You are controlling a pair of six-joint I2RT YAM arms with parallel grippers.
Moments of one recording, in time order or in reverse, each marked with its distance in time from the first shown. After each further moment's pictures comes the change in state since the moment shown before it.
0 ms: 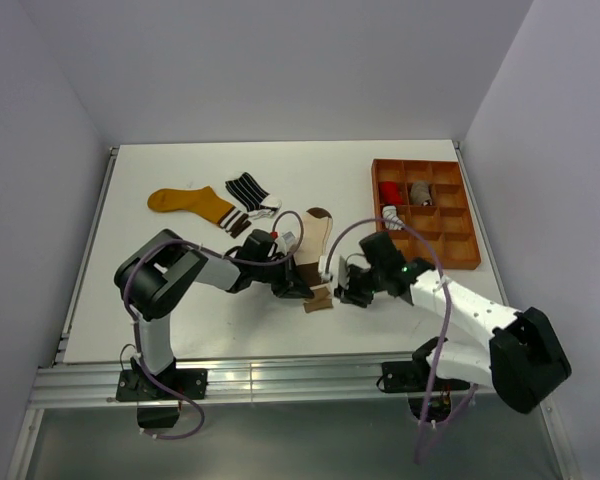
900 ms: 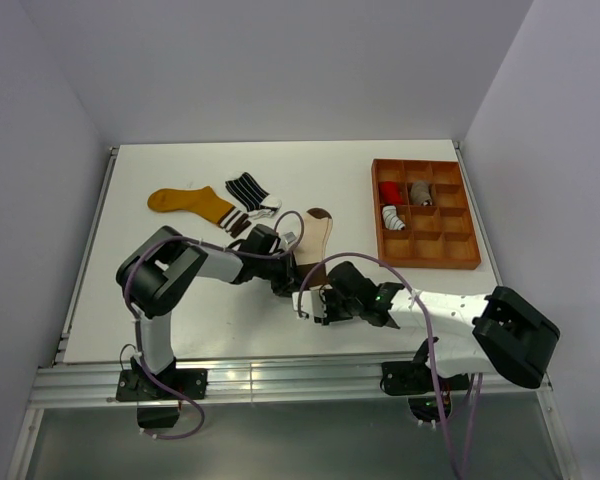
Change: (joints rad) left arm 0.017 0.021 0.098 -0.210 0.043 -0.001; right arm 0.428 0.071 -0.178 0.359 0.371 -0.034
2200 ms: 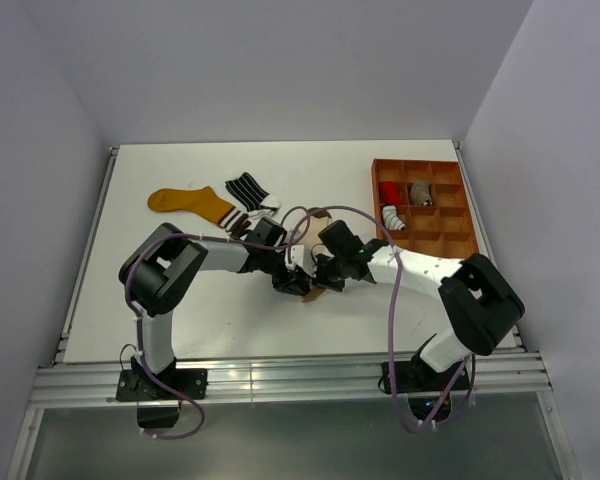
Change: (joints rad) left arm 0.002 0.019 0.136 -0.254 -0.013 0.151; right arm -0.201 0.243 0.343 -0.219 -0.185 0.115
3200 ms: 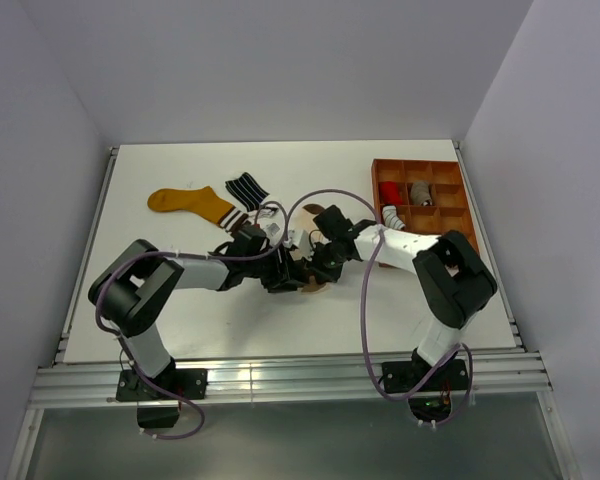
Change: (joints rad) left arm 0.011 -0.199 -0.240 0.274 -0.213 -0.158; right arm -0.076 0.217 0.186 -0.125 -0.032 0.126
